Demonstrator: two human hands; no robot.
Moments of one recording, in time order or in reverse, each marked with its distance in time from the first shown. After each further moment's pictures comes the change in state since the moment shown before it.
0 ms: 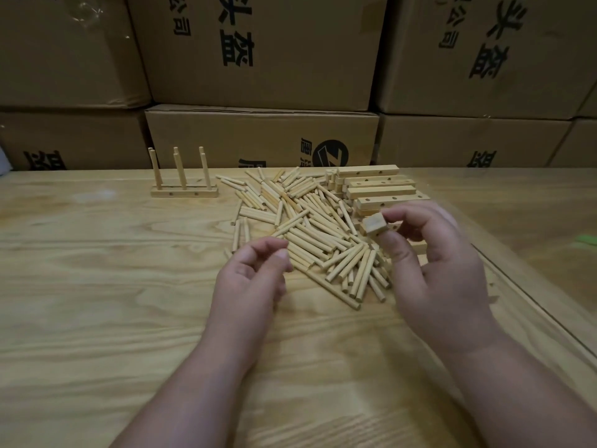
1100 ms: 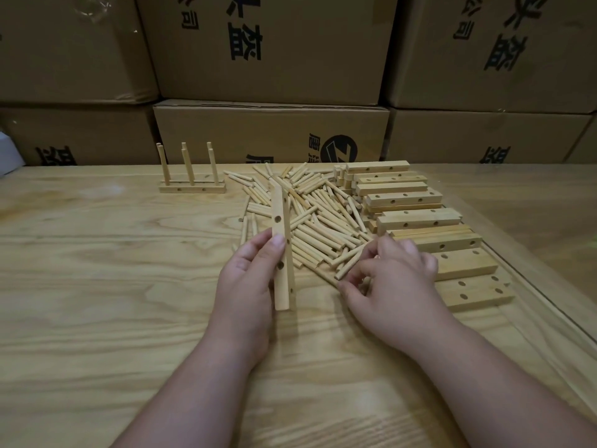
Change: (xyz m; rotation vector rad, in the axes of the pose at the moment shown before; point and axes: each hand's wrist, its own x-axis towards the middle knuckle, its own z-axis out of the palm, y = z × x) left_hand 0.004 0.004 -0.001 -0.295 -0.001 -0.112; right_hand -0.017 0.024 0.043 -0.567 -0.475 0.245
